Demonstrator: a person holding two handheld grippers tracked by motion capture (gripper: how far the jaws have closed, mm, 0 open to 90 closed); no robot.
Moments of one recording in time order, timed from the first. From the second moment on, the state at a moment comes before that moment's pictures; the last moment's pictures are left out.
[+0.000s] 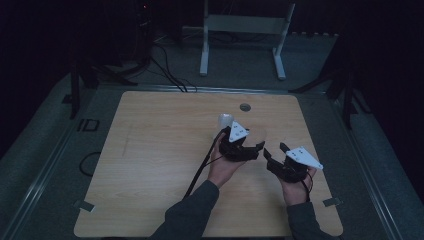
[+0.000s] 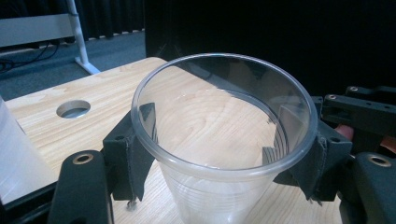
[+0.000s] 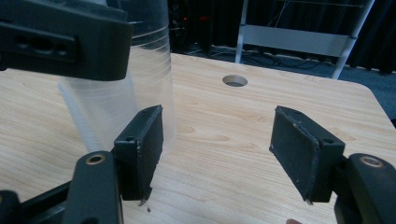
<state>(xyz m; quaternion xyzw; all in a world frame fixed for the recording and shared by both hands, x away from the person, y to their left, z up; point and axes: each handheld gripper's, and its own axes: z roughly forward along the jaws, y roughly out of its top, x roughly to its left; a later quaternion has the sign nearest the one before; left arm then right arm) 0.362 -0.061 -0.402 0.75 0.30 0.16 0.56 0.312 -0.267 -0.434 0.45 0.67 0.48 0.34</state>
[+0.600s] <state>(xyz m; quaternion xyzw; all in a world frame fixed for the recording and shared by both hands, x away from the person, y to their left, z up) 0.360 -0.053 -0.412 0.76 0.30 0.17 0.55 0.313 -0.268 -0.435 0.45 0.67 0.48 0.34</state>
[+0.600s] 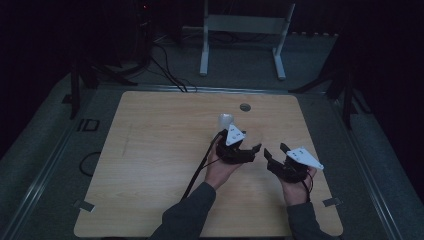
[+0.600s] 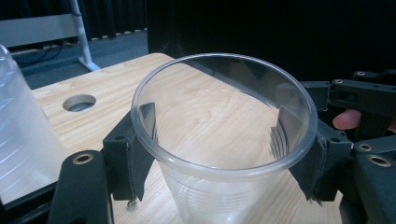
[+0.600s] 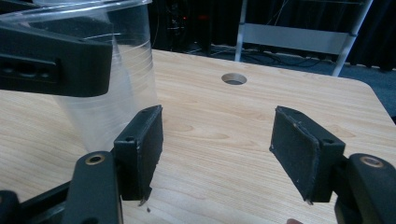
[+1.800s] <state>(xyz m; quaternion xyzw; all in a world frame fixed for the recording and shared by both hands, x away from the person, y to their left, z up) 0.356 -0.046 -0.433 0.76 0.30 0.17 0.55 0.313 -0.270 -0.436 0.46 0.67 0.48 0.34</state>
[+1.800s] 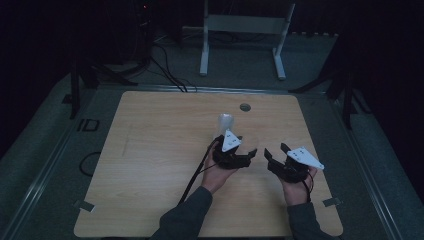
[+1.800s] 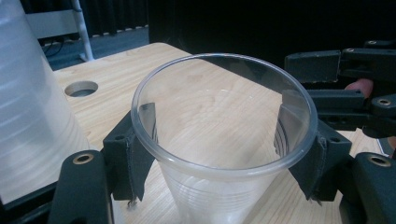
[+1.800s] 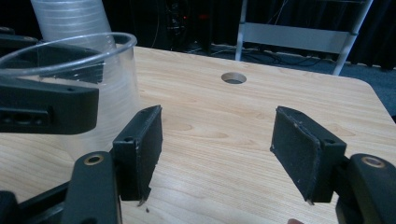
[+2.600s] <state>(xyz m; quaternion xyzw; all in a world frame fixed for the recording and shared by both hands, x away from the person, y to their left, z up) 0.352 -0.052 -0.449 0.76 0.30 0.17 0.55 0.312 -0.271 -0.435 0.46 0.67 0.48 0.34</state>
